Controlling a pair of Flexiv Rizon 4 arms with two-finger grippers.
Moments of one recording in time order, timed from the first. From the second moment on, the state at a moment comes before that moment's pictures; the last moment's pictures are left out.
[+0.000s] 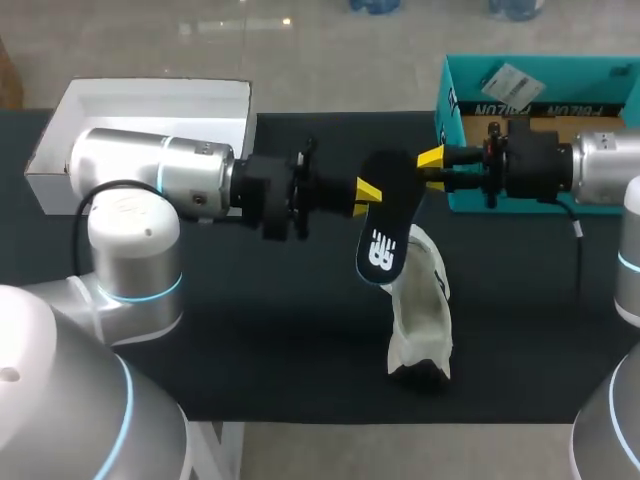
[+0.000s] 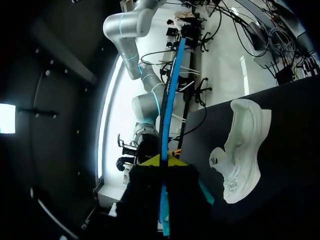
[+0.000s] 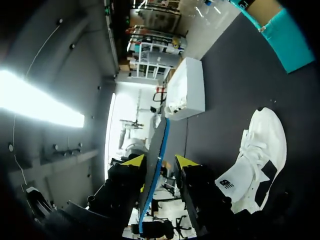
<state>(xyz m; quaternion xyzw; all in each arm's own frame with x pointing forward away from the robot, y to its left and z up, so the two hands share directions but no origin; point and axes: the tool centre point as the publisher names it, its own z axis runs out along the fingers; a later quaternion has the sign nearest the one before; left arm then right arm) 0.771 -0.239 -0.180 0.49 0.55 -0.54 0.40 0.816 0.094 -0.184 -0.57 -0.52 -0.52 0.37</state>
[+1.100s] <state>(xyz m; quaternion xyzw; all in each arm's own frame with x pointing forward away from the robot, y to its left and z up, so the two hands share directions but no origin) 0.739 -0.220 -0.182 0.50 0.59 -0.53 0.34 0.751 -0.004 -0.128 -0.50 -0.80 -0.32 0.11</state>
